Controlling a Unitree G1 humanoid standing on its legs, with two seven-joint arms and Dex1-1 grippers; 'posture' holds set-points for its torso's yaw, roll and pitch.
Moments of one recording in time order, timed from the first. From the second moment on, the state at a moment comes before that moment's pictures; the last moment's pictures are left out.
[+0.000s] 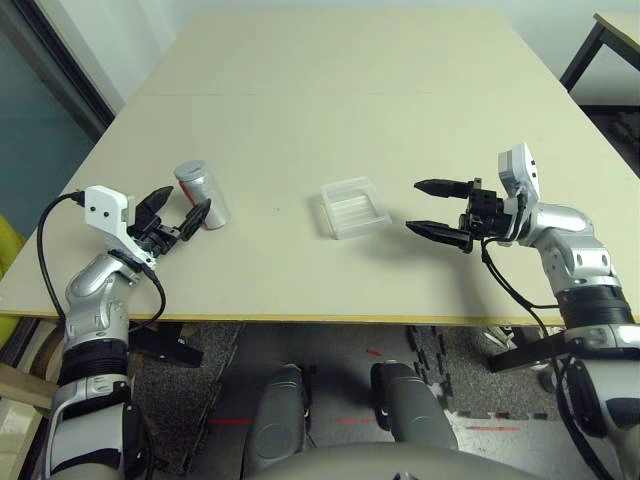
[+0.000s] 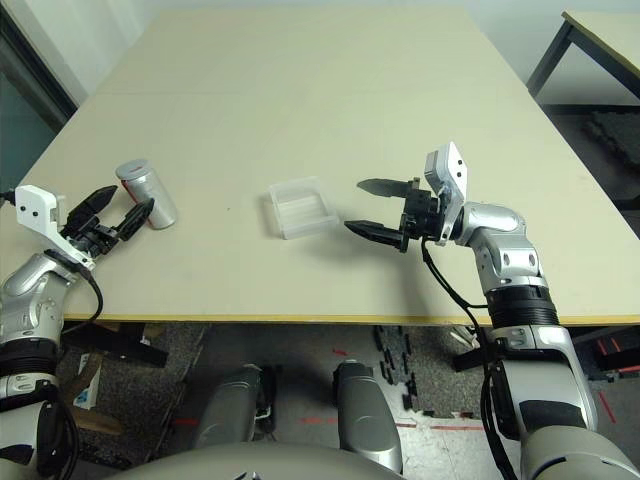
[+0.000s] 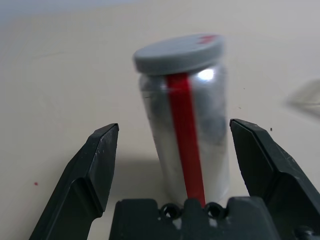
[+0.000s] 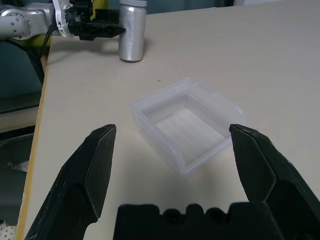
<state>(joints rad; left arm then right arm) -0.31 0.54 0.33 0.55 -0.38 -0.13 -0.82 -0.52 -0.53 -0.04 0.40 0.39 0.08 1.32</state>
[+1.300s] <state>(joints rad) -0.57 0.47 0.26 0.89 -0.31 -0.26 -0.81 -0.46 -0.54 -0.05 0.32 0.41 0.10 1.29</state>
